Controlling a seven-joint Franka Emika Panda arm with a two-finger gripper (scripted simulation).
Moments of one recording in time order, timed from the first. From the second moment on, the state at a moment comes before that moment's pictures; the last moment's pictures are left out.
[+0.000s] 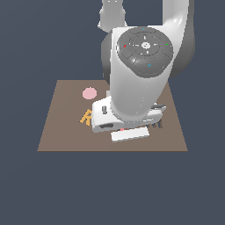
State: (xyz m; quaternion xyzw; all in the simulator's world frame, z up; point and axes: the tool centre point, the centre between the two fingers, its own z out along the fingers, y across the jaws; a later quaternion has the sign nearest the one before) arm 0.071 0.039 0.030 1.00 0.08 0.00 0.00
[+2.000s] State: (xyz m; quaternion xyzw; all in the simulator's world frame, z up) arm 0.033 0.100 0.036 0.90 -0.43 0.00 0.00
